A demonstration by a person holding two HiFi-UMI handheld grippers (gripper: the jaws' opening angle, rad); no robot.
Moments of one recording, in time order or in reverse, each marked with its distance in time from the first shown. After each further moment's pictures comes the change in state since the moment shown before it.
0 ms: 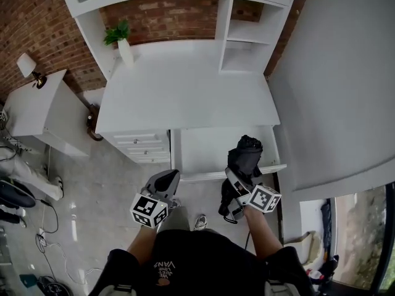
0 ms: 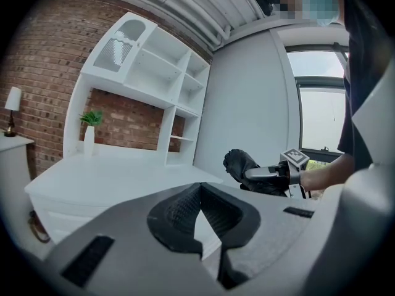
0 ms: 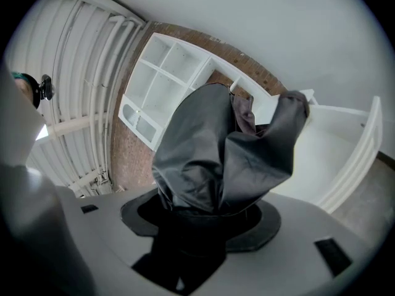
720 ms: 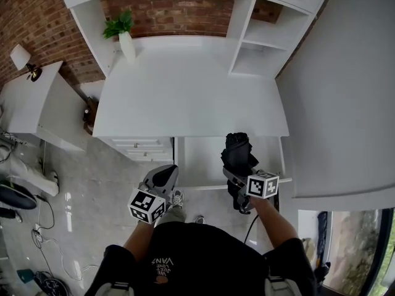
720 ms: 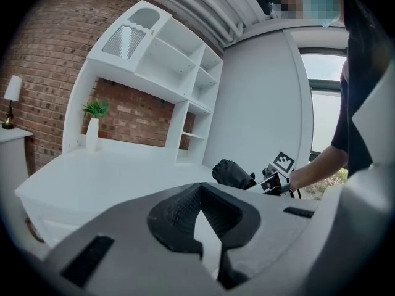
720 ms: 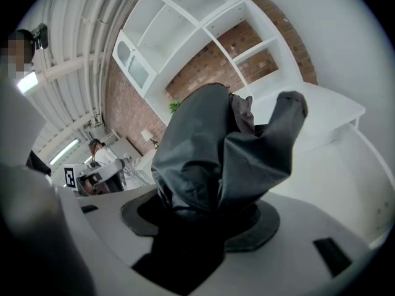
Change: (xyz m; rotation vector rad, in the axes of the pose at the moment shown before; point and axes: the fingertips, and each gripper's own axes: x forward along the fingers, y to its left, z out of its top) left arm 0.045 0.088 0.006 -0.045 0.023 0.016; right arm 0.104 -0.065 -0.010 -0.298 0.437 -0.097
